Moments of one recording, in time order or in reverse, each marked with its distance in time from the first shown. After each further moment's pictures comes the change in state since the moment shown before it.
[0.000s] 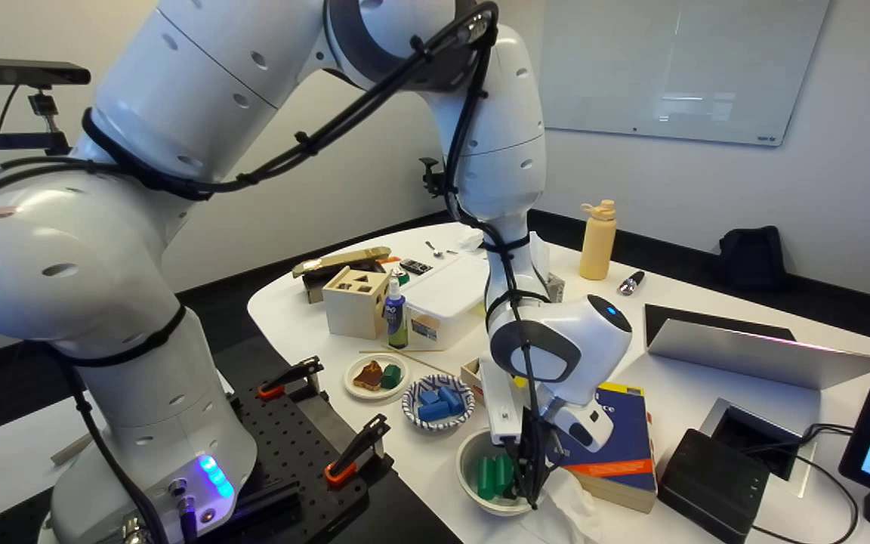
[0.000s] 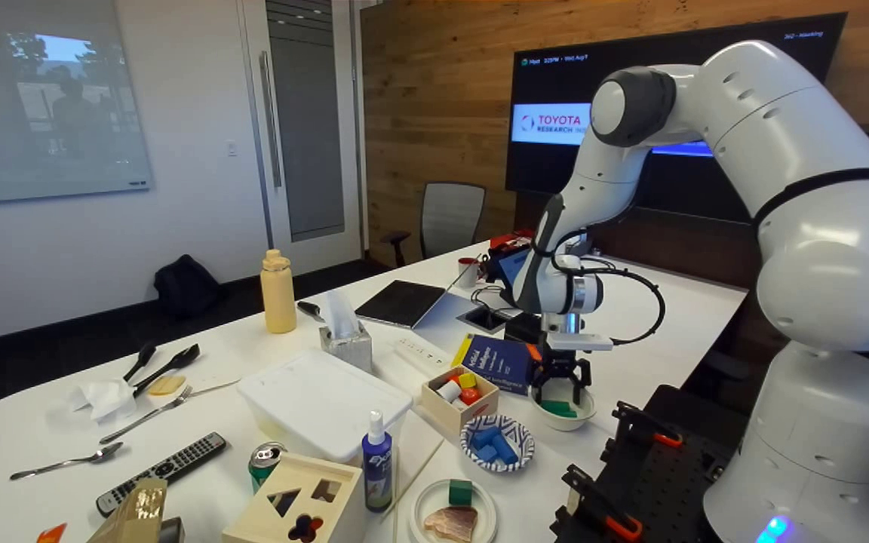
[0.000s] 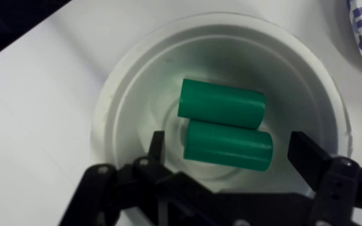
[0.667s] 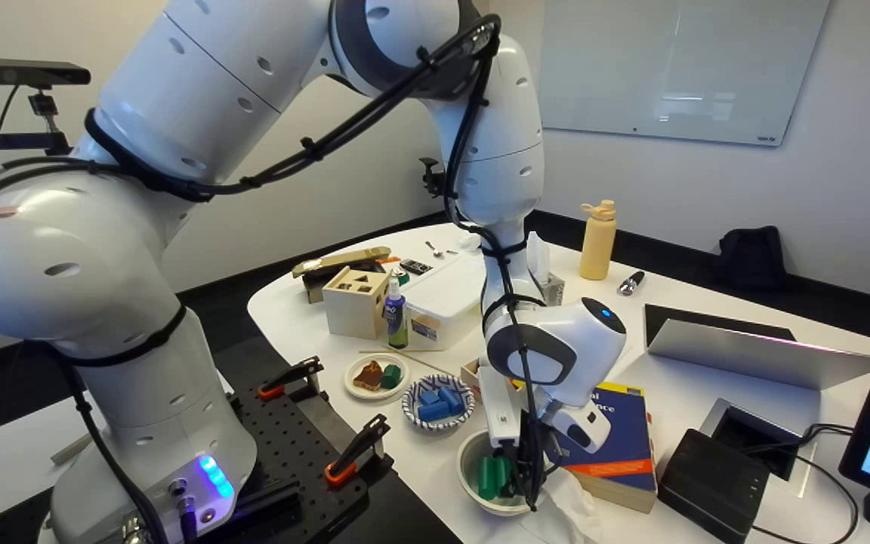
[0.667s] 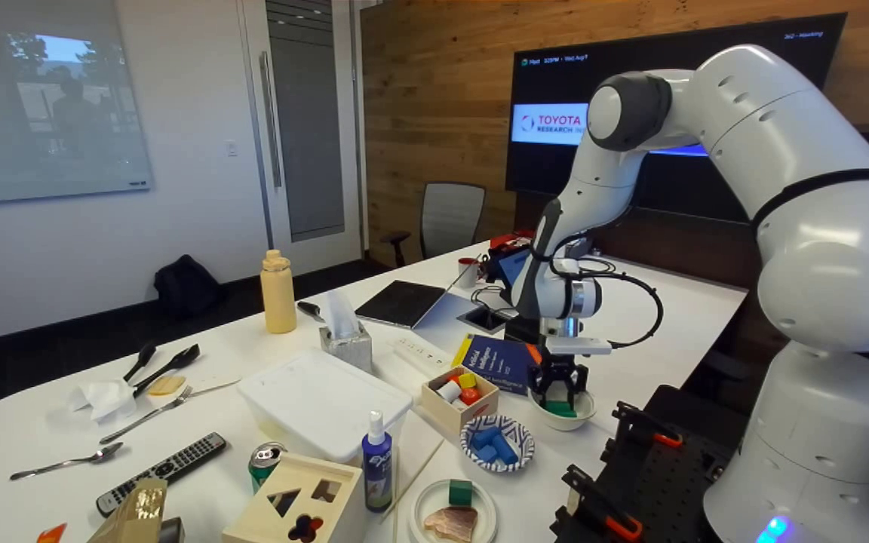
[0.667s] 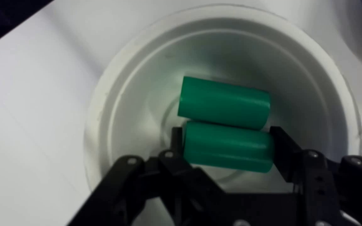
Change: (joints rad) arm 0.010 0.020 0.000 0.003 -0.004 0.033 0.000
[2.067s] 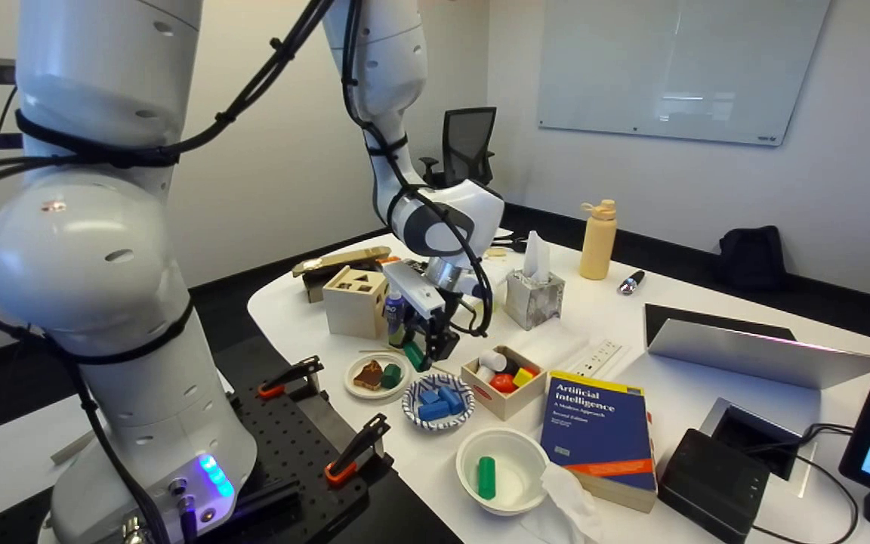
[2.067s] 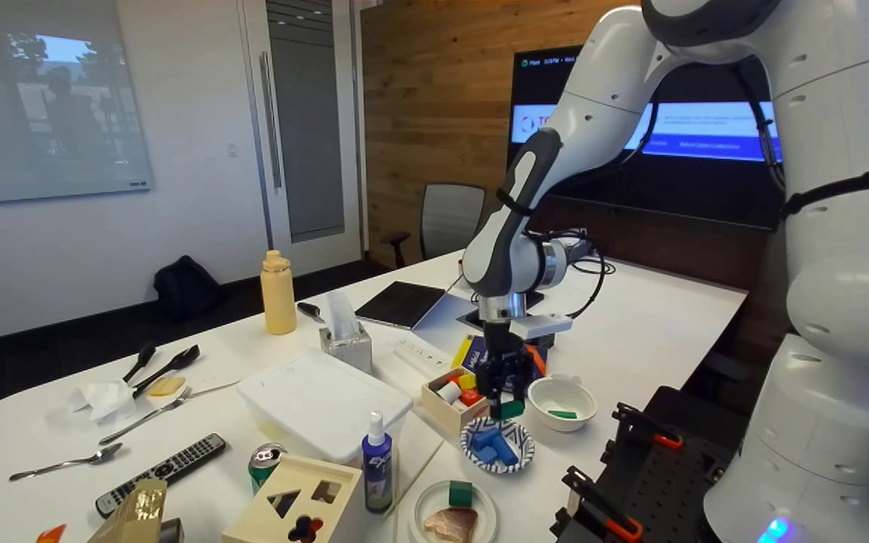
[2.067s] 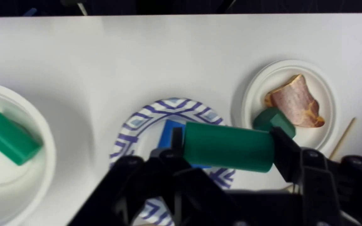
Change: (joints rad) arm 0.255 -0.428 0.200 -0.333 -0.101 -0.095 -0.064
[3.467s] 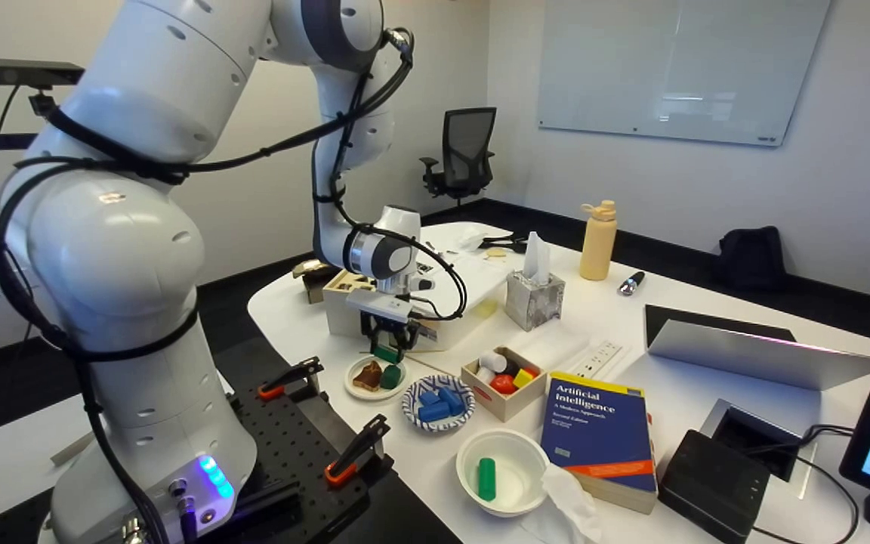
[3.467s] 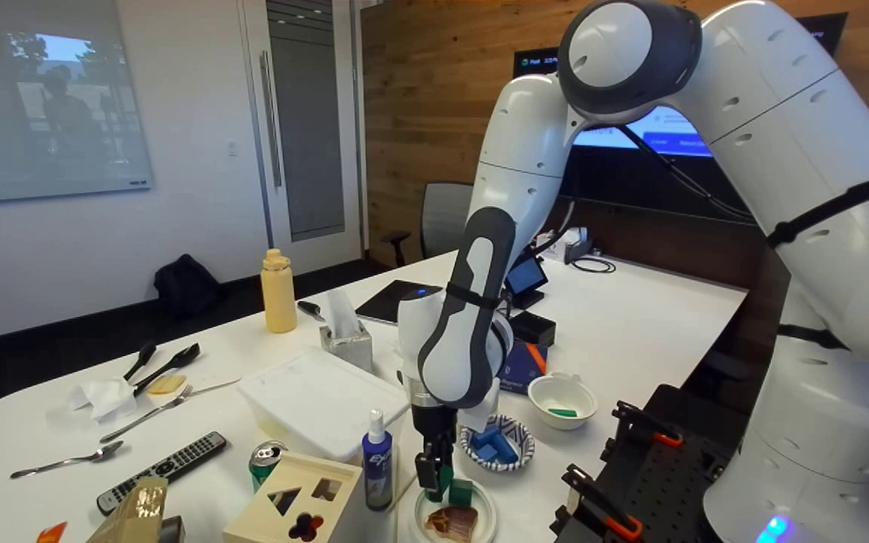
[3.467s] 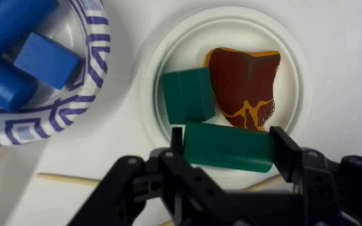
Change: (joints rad) arm 0.337 0.309 0.018 0.151 -0.286 0.328 0.046
